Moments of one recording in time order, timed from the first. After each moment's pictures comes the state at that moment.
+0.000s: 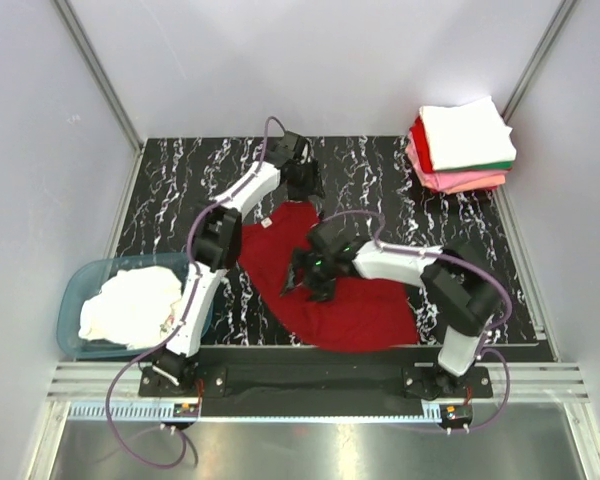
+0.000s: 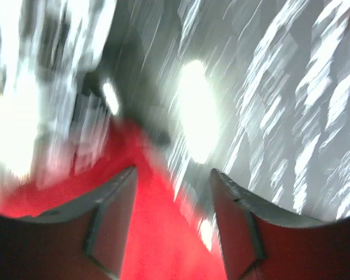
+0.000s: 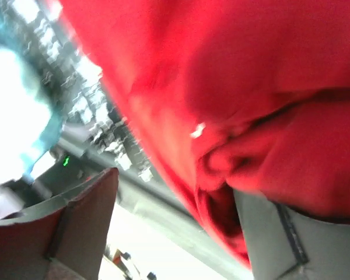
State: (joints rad) left arm -0.46 2.49 2.19 -0.68 0.23 -0.53; right arm 0.81 1.78 1.03 -0.27 -0.31 1.00
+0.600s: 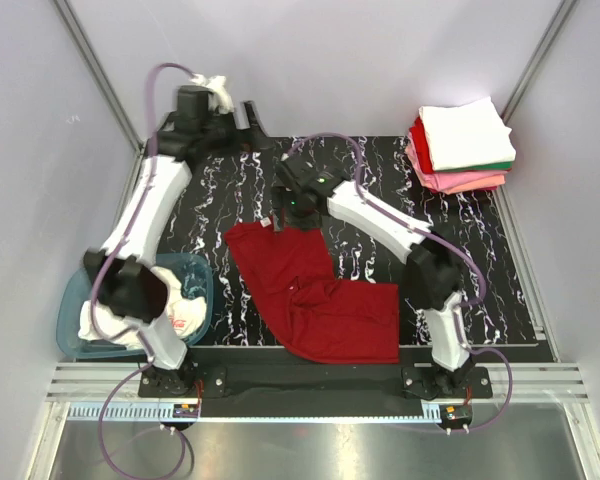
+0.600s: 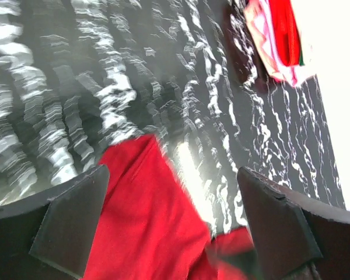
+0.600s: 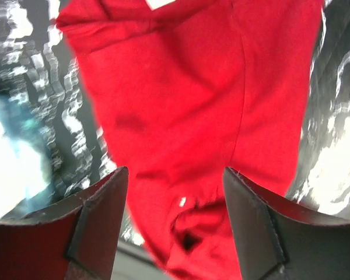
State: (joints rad) left arm -0.27 1.87 1.95 -0.66 0.30 -0.39; right arm 0.78 1.98 1.84 -0.84 0.02 0.62
